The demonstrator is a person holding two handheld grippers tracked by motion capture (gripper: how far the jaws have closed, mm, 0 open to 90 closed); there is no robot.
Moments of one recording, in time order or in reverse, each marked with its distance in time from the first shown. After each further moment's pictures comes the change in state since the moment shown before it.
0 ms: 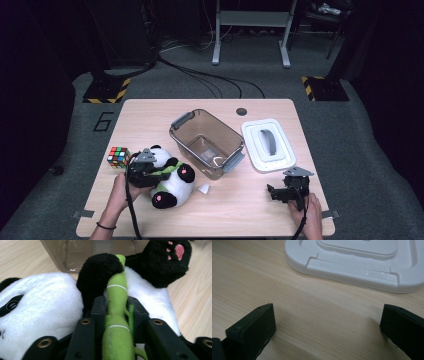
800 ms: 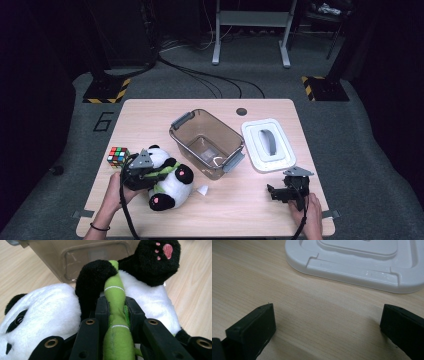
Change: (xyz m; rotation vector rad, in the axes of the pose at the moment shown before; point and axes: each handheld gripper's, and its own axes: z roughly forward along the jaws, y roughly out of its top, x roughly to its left) left arm -0.008 0.003 -0.023 -0.035 0.002 0.130; right arm 0.000 0.000 0.000 0.000 0.000 0.000
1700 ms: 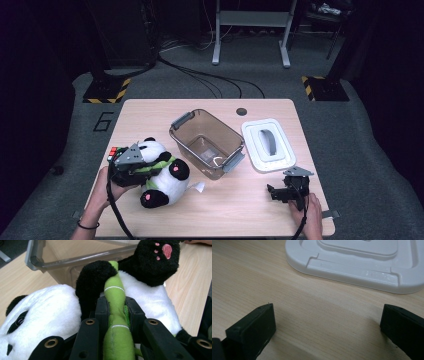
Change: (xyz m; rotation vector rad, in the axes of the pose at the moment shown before) left arm 0.001 0.021 -0.040 -0.044 -0.003 0.058; right arm 0.000 0.000 0.000 0.000 0.002 -0.002
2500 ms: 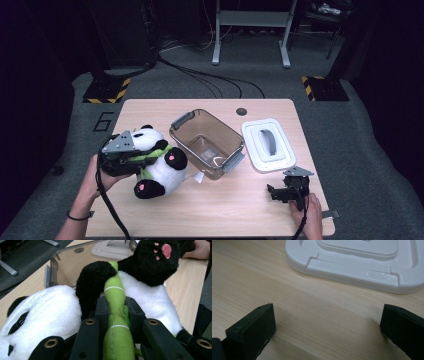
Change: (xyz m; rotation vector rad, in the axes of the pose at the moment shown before) left arm 0.011 0.032 -0.032 -0.051 0.004 0.040; right arm 0.000 0.000 0.000 0.000 0.000 0.000
